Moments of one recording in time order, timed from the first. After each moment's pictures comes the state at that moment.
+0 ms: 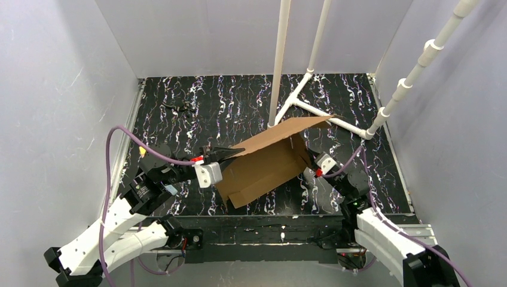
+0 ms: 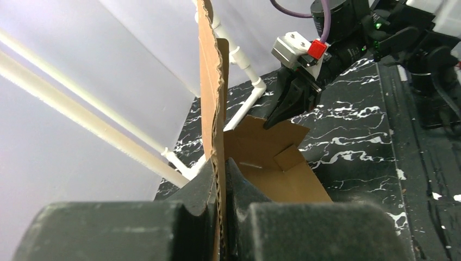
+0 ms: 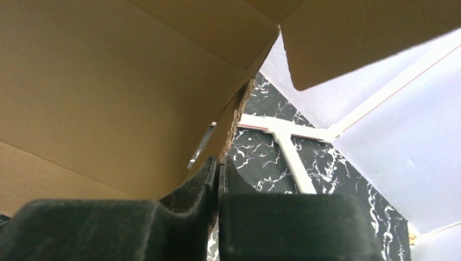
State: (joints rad) left arm -0.82 0.69 0.89 -0.13 0.51 0.61; right arm 0.41 0.74 0.06 0.80 -0.36 -0.48
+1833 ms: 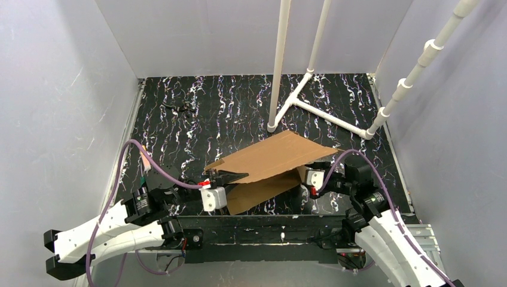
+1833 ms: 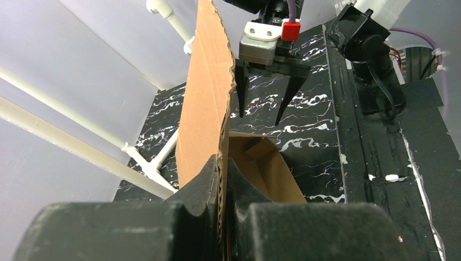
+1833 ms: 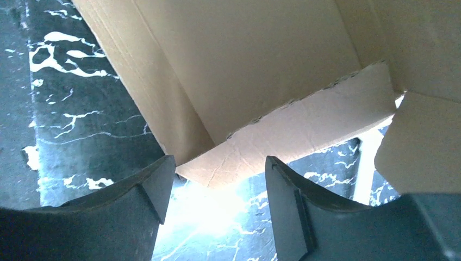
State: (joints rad) left arm -1.13 0.59 0.76 -0.20 0.26 0.59; right arm 0.40 0.51 0.41 -0.41 -0.68 -0.98
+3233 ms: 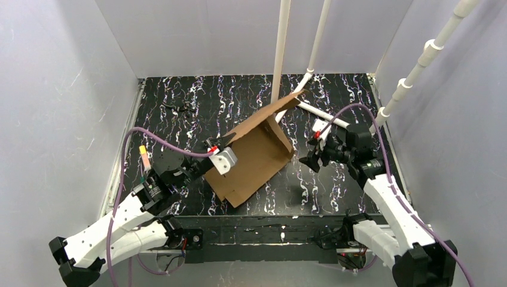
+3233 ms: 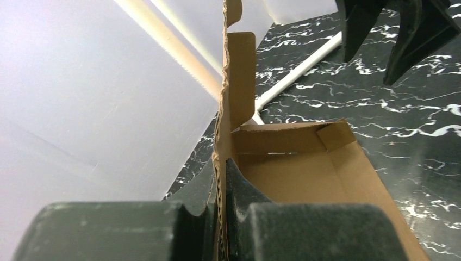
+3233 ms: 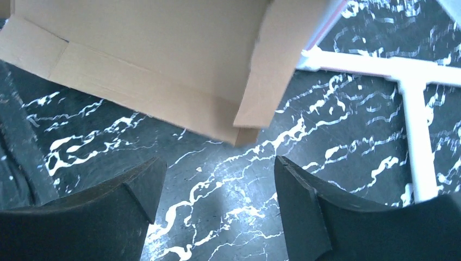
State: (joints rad) left arm -0.92 0.71 0.78 -0.03 0.00 0.68; right arm 0.28 0.87 0.68 -0.33 -0.72 -0.53
